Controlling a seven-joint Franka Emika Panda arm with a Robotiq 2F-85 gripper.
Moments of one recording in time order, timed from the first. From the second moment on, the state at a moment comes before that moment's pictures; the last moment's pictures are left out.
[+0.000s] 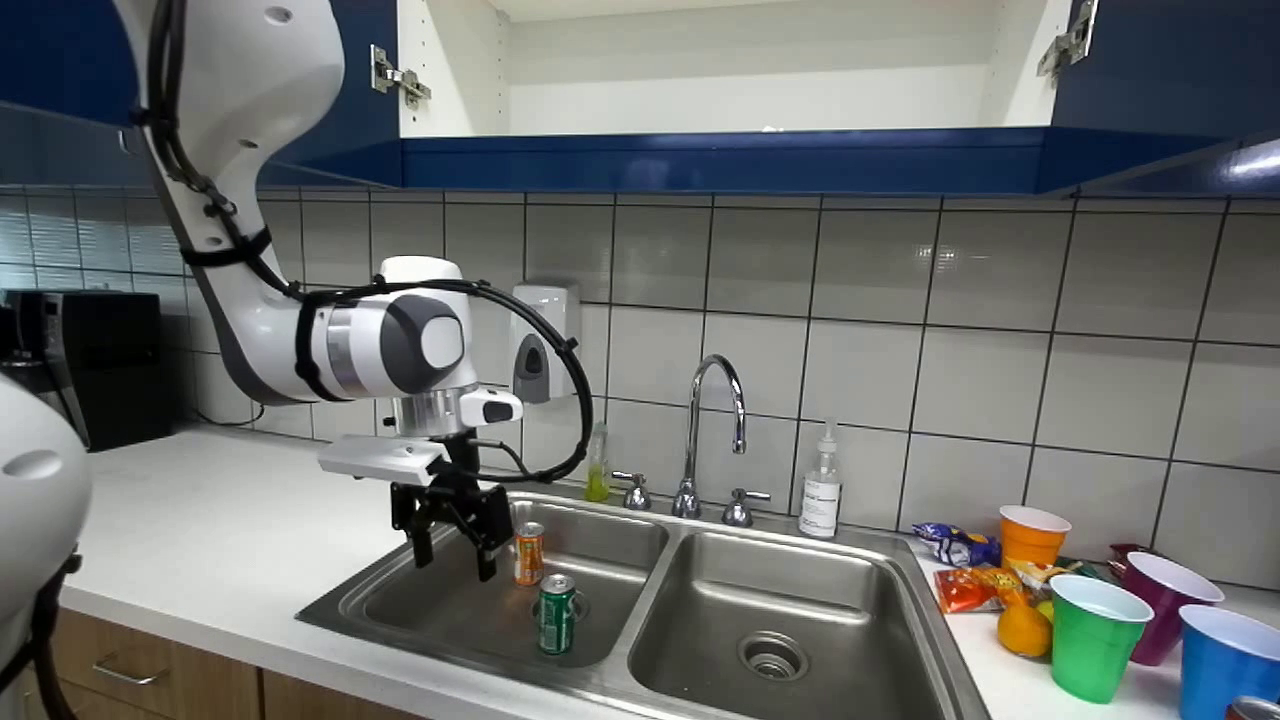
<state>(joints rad) -0.07 -0.09 0.05 -2.77 -0.24 2.71 0.26</state>
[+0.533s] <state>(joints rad) -0.06 0.11 -0.04 -2.67 -0.43 2.81 0.41</state>
